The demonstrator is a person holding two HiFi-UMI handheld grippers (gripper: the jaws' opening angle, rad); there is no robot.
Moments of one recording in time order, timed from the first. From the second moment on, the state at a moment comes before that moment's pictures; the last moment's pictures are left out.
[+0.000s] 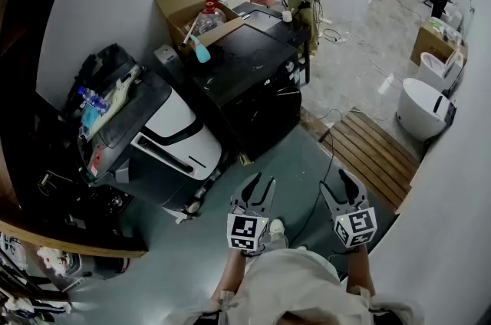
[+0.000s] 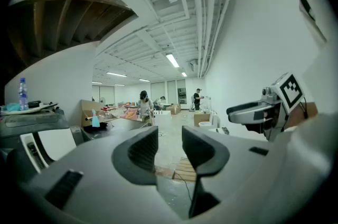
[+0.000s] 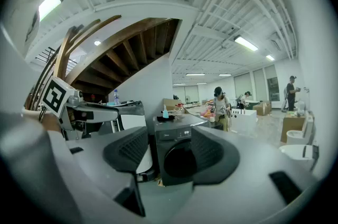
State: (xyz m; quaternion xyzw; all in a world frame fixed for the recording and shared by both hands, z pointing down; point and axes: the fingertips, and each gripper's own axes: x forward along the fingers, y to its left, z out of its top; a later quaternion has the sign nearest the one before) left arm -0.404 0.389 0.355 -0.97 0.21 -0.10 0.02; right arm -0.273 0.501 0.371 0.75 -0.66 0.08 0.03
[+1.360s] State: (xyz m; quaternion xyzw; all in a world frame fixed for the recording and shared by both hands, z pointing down) left arm -0.291 0.323 0.374 -0.98 0.18 -0.09 0.00; right arm -0.177 0.424 0.384 0.77 -0.63 0.10 0.05
